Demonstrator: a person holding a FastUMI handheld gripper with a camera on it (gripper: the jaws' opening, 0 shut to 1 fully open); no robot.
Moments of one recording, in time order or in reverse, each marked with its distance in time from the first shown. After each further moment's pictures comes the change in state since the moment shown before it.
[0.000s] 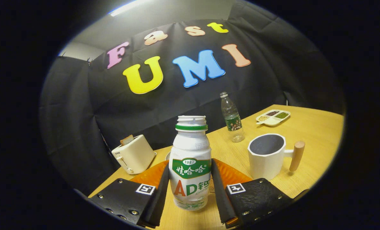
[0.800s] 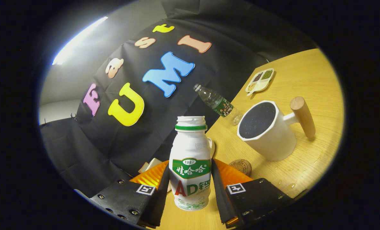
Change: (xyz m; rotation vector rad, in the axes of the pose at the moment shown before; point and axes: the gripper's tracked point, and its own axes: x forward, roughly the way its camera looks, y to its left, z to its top) arm 0.010 -0.014 0.005 0.498 0.000 0.052
